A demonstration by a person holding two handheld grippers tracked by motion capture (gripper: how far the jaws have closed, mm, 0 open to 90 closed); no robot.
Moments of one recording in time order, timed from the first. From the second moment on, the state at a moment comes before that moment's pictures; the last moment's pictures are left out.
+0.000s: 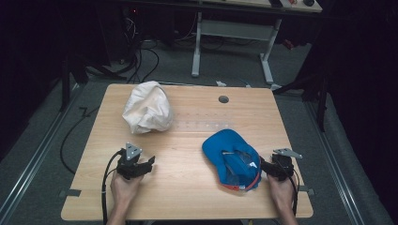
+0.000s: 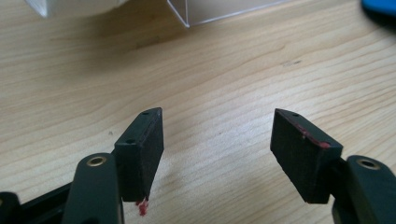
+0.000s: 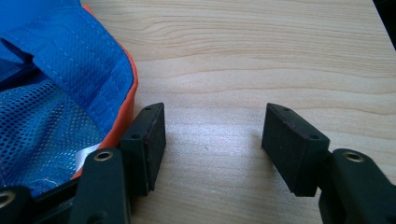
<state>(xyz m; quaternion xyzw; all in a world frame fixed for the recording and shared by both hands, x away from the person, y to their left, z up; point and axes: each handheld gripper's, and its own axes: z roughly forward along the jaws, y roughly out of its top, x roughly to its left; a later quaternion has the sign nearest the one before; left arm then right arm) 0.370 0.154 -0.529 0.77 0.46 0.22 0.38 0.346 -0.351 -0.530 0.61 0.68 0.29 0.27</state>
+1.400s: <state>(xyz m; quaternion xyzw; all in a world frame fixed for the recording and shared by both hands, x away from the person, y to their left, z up) 0.372 0.151 -0.536 0.78 0.47 0.20 0.35 0.404 -0.311 -0.503 0.52 0.76 0.36 0.18</state>
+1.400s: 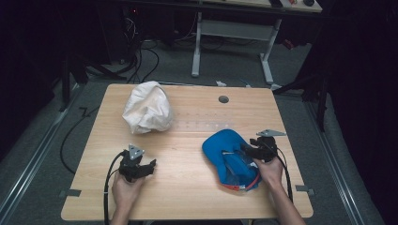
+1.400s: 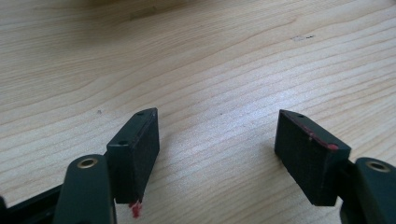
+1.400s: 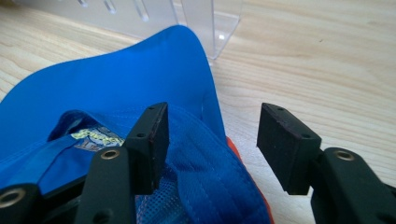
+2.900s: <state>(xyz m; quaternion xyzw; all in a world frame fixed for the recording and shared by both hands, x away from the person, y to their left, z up) 0.366 0.145 -0.534 0.79 0.45 0.20 0.36 0.395 -0.325 -0.482 0.50 0.75 0.43 0.05</state>
